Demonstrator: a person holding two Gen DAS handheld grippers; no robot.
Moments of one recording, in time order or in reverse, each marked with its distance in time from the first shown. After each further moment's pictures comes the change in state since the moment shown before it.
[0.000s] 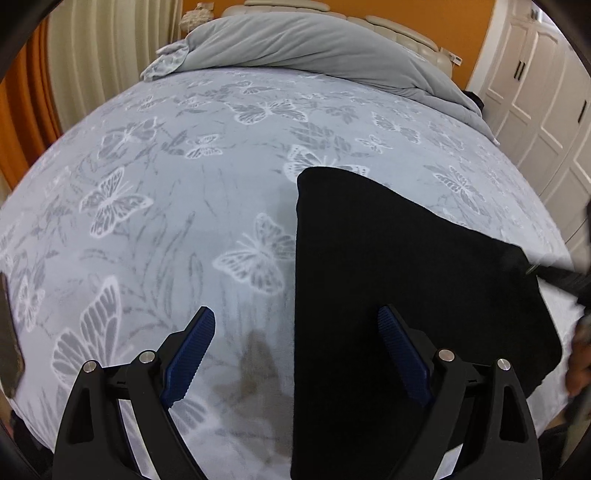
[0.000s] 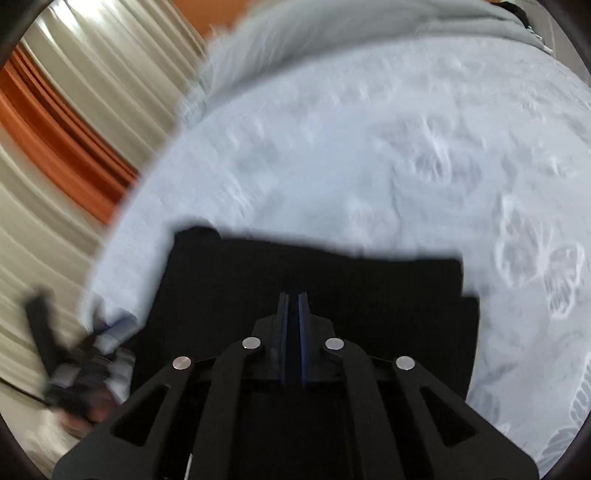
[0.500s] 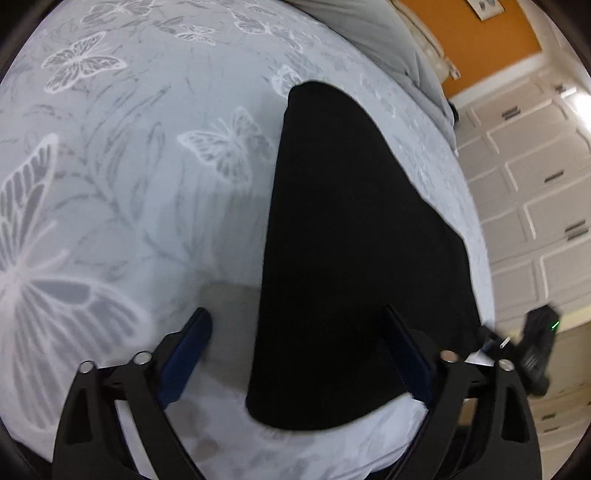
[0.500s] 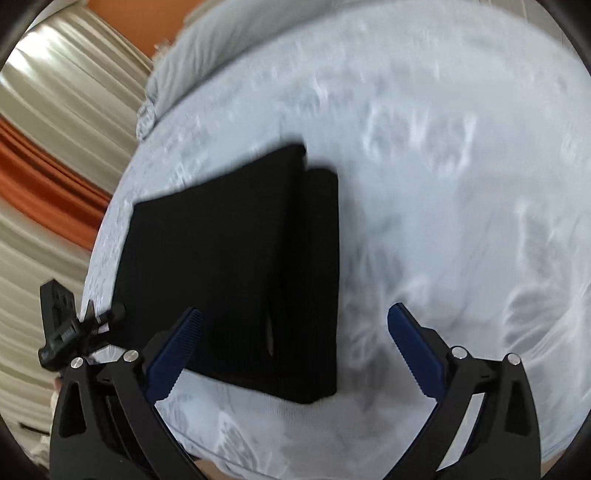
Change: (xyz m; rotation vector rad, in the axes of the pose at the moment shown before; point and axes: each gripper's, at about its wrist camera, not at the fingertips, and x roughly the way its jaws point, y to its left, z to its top) left arm 0.023 0.030 -0.027 -0.256 0.221 -0.367; right arm -0.057 -0.058 -0.078 0.165 0.043 0.050
